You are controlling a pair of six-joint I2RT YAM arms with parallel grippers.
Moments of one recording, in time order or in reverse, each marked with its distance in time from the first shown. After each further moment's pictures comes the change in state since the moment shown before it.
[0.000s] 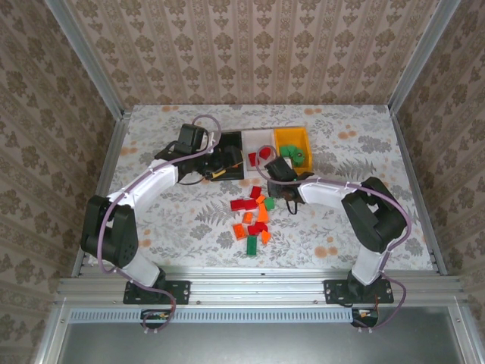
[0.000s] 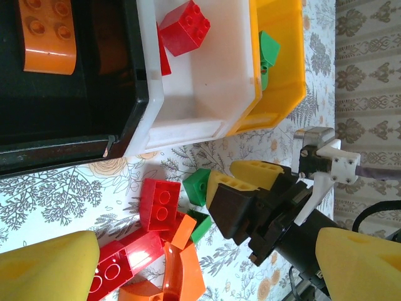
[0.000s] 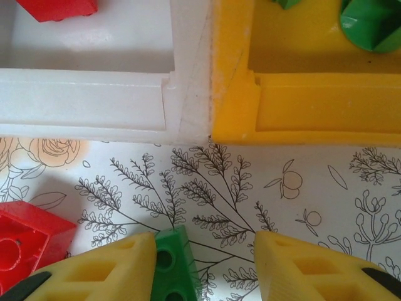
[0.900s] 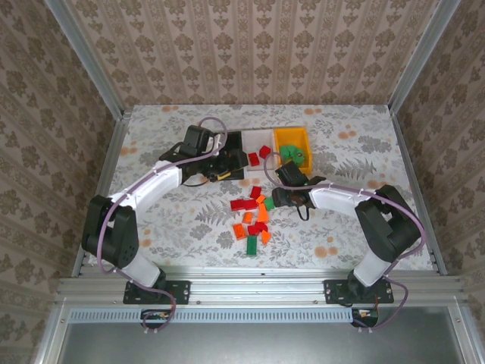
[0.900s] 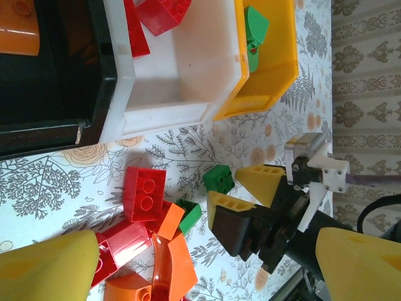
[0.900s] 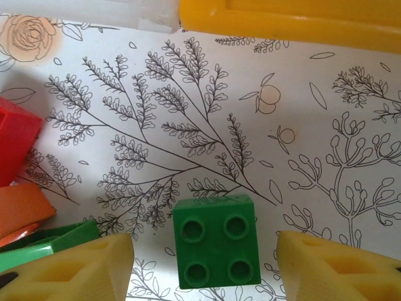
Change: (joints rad) left arm -0.047 0.000 0.000 -0.001 0.000 0.001; right arm -0.041 -0.112 -0.100 -0.078 -0.116 -0.100
